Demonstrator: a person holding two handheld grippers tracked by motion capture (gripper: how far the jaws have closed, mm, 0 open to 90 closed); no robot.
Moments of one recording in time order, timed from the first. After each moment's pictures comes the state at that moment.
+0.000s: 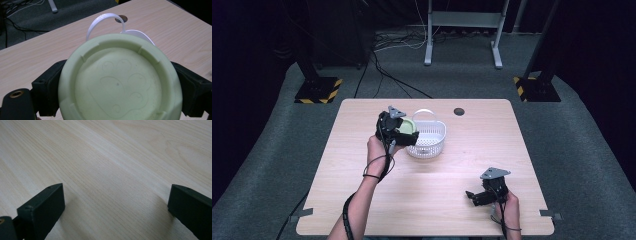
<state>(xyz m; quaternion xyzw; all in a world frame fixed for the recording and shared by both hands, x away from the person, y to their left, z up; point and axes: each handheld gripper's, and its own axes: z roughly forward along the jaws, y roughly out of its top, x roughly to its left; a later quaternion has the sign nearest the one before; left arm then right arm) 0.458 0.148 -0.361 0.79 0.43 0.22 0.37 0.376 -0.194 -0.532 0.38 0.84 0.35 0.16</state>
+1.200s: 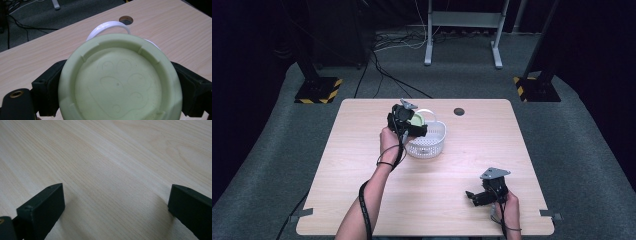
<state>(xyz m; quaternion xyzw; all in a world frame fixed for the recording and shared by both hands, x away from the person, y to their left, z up) 0.497 0.120 -0.375 0.79 0.45 0.23 0.35 0.376 -0.193 -0.532 0.38 0.84 0.35 0.16</state>
